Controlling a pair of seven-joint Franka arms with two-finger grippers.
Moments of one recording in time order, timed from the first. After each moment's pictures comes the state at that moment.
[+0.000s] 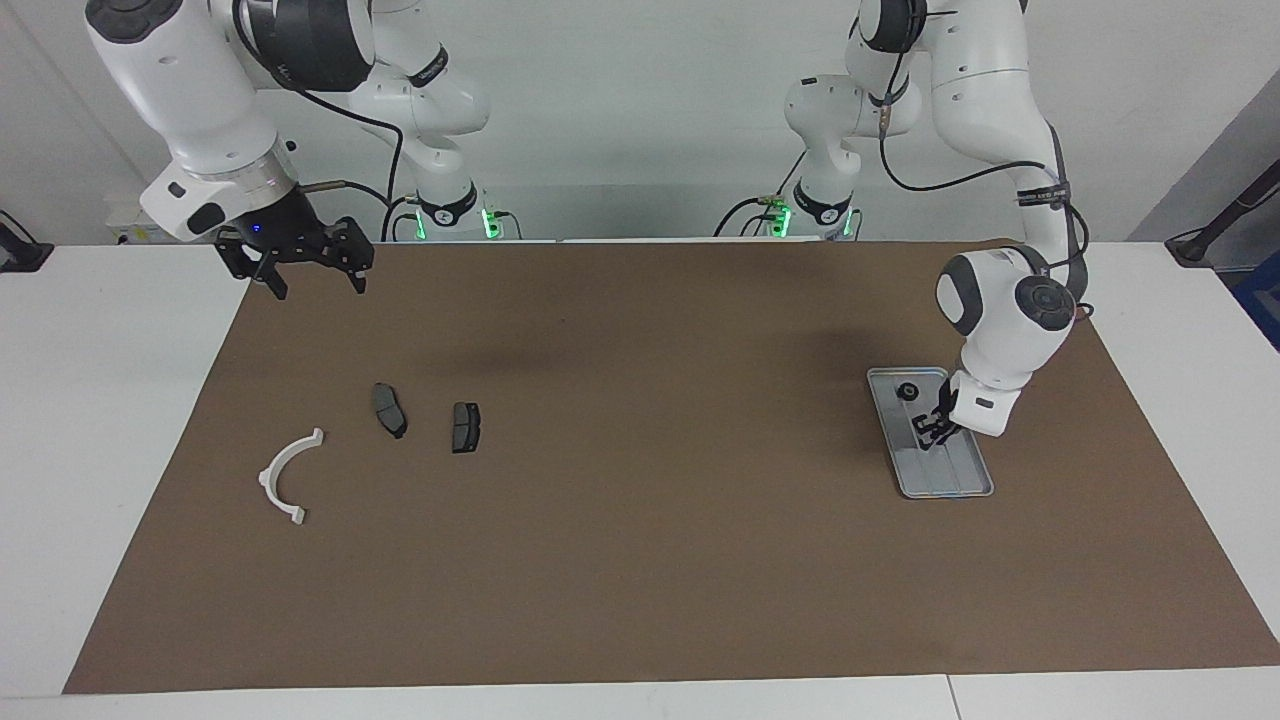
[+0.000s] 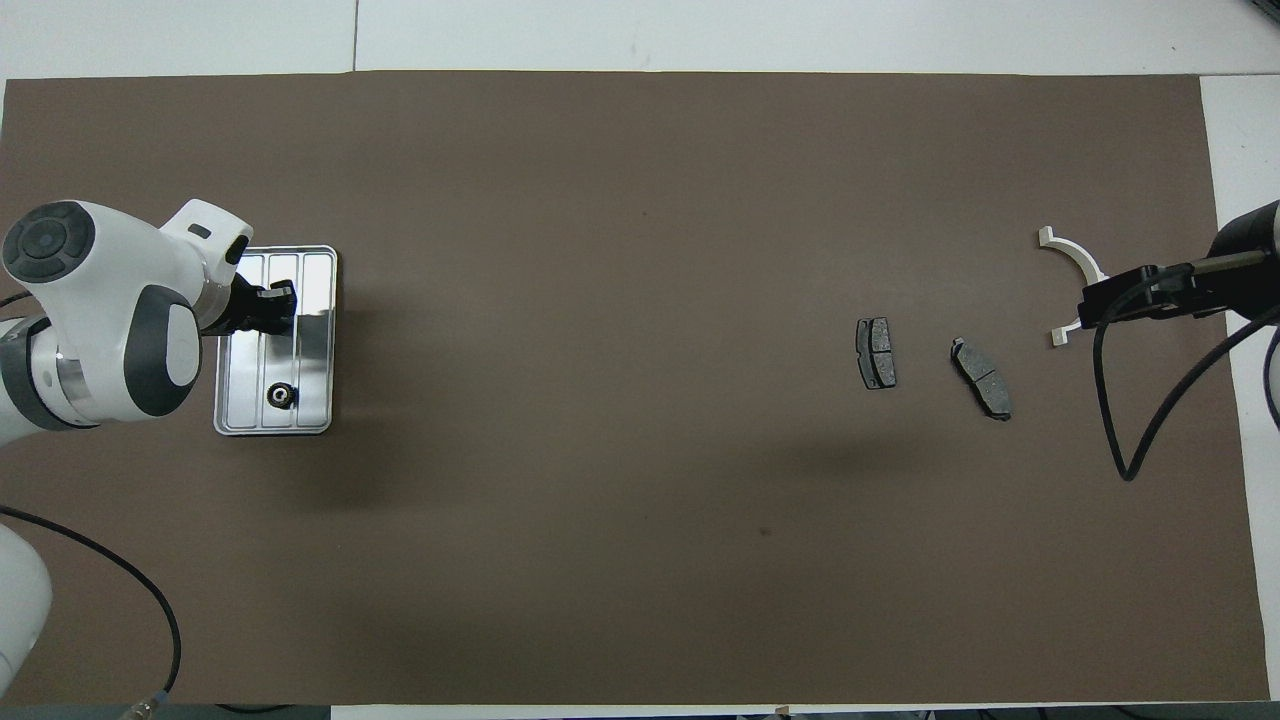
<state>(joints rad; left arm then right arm) -0.12 0.33 0.13 -1.99 -0.03 2.34 -0.22 -0.01 0.00 0.00 -1.63 0.00 1.59 -0.07</state>
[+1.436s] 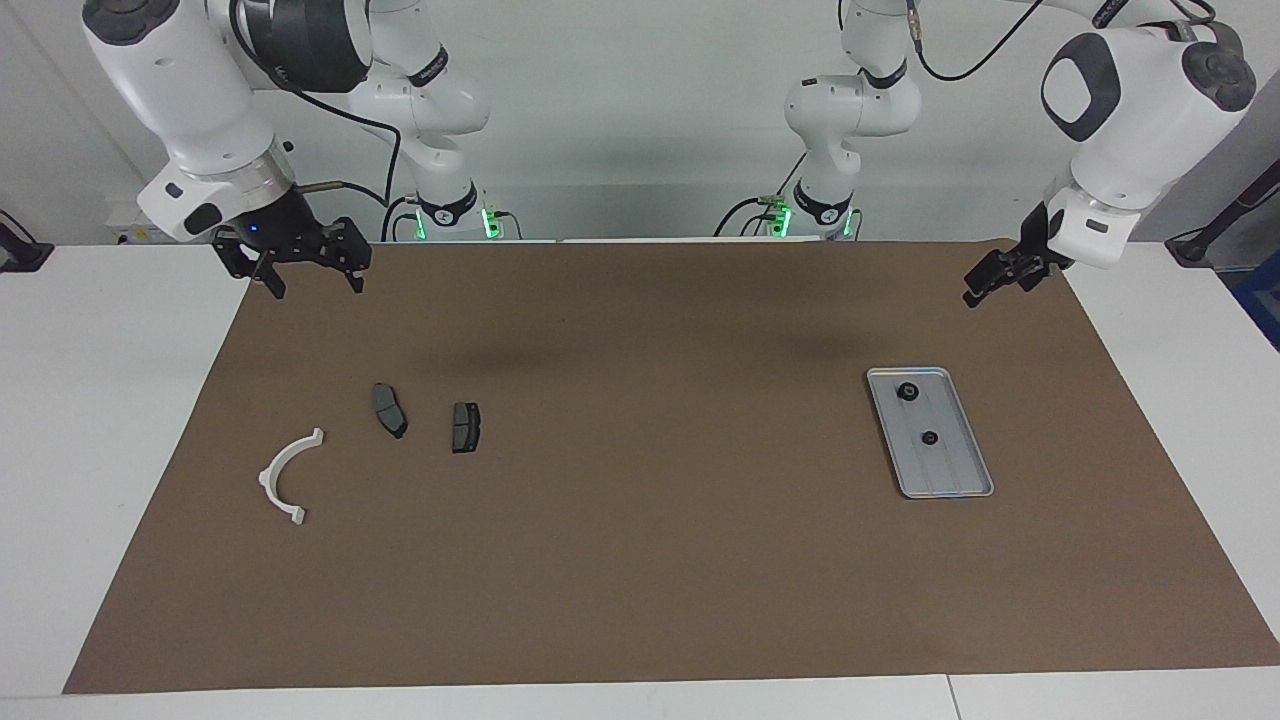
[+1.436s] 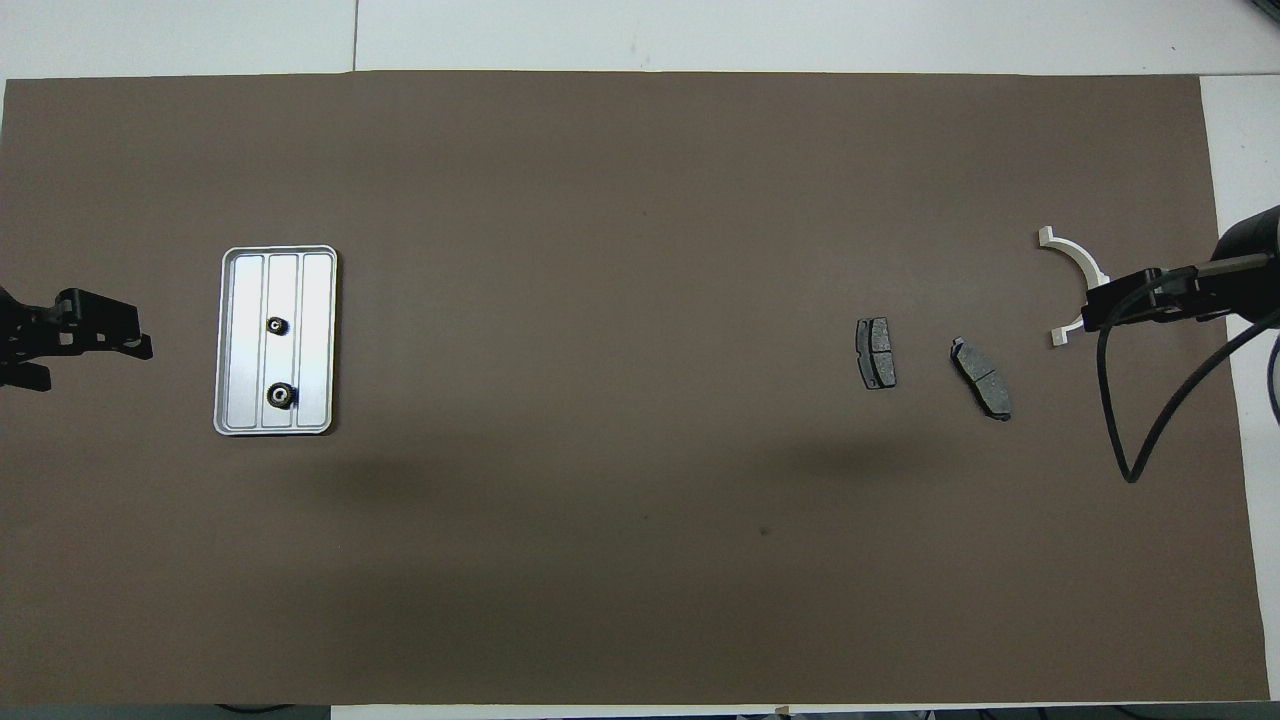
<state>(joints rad) -0.08 -0.04 0.13 -1.77 -0.03 1.64 -0.15 -0.01 -0.01 0.00 -1.64 0.00 1.59 -0.07</state>
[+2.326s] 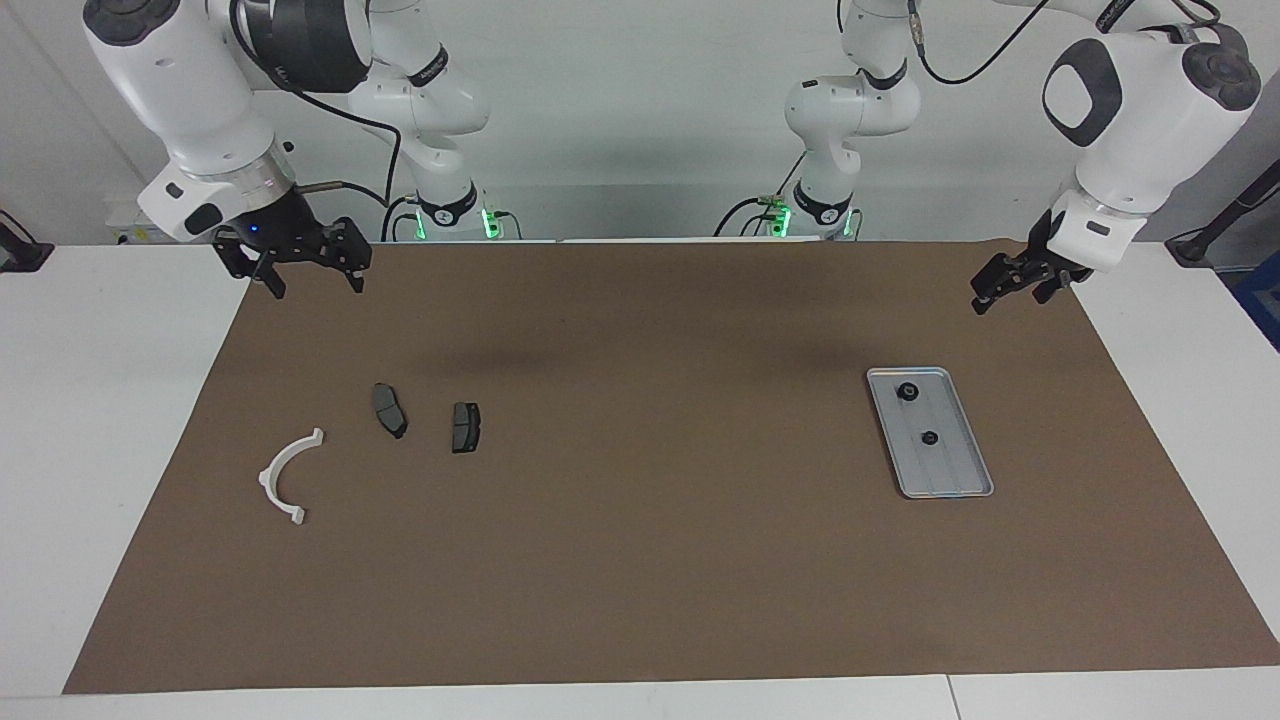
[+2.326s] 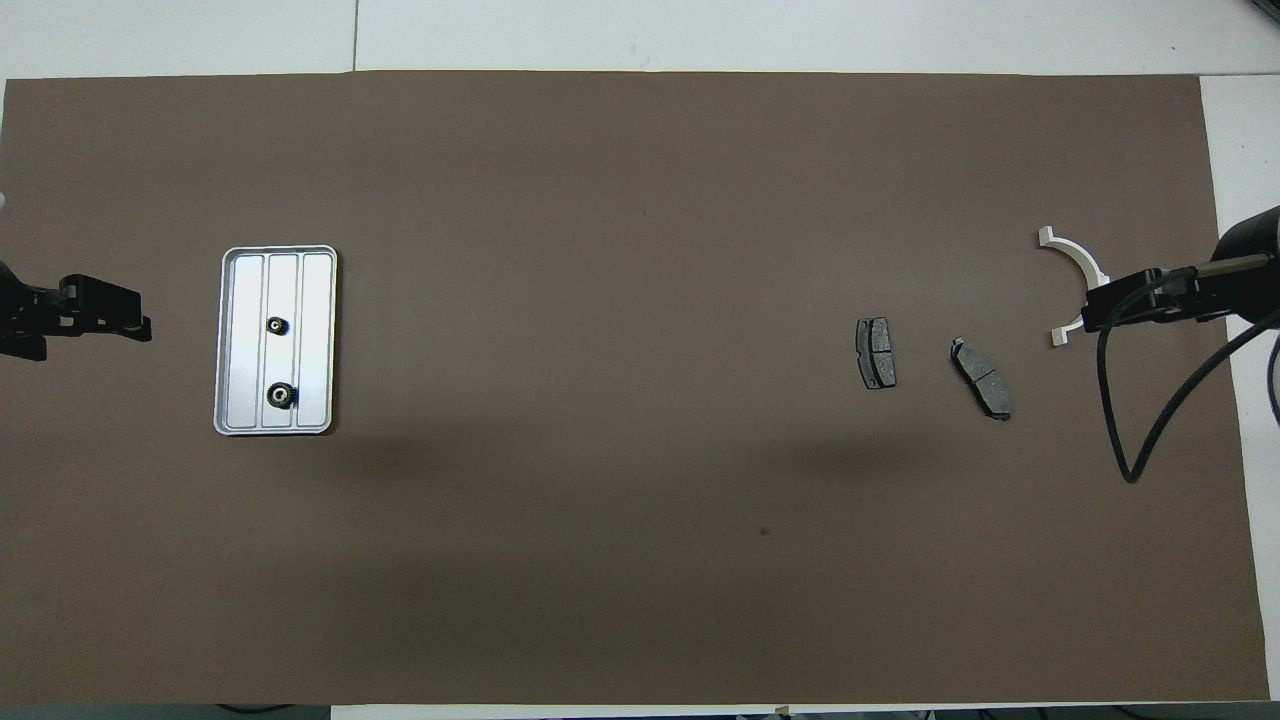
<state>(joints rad) -0.01 0.00 0.05 -1.72 0.00 1.65 -0.06 -0.01 -0.01 0.00 -1.64 0.00 1.59 -0.07</state>
